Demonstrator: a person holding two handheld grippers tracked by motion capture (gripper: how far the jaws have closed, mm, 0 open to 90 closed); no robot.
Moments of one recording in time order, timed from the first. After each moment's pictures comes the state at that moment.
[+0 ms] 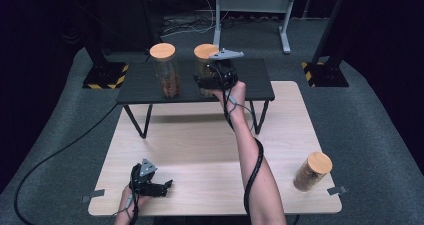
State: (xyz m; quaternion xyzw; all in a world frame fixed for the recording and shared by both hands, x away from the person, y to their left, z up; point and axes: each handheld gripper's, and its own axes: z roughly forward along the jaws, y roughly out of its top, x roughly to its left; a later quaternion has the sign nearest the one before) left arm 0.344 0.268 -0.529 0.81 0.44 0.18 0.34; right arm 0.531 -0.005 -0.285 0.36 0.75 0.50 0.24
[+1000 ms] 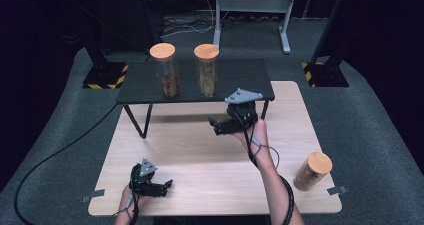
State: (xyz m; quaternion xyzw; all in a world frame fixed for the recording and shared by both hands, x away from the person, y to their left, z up) left arm 0.344 0.268 -0.529 0.81 0.44 0.18 0.34; right arm 0.425 -0.056 -0.339 0.33 0.80 0.45 0.23
